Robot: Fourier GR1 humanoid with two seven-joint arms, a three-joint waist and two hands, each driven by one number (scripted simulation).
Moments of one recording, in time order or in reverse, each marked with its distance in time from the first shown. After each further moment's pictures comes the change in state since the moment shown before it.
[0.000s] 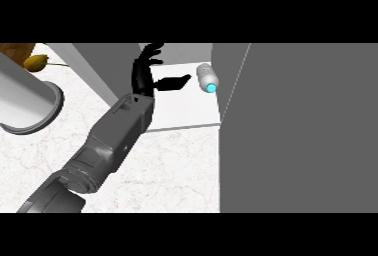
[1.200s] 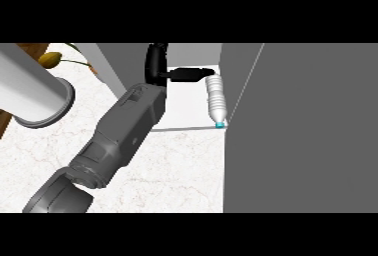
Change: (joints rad) left arm -0.058 -0.035 0.101 -0.079 0.049 -0.281 -0.165; right arm 0.056 0.010 0.042 -0.016 -0.018 0.039 0.015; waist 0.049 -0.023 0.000
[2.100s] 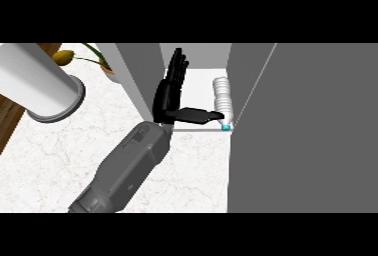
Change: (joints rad) left arm 0.391 -0.017 -0.229 -0.518 0.099 -0.093 0.070; right arm 0.005 0.036 0.075 -0.004 0.048 -0.050 0.027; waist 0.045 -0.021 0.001
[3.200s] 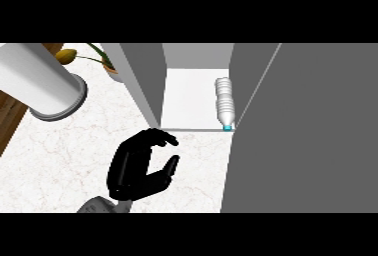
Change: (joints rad) left arm 0.619 0.229 -0.184 -0.810 -0.038 -0.035 0.132; right arm 0.002 -0.203 0.079 -0.029 0.076 0.148 -0.001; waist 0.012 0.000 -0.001
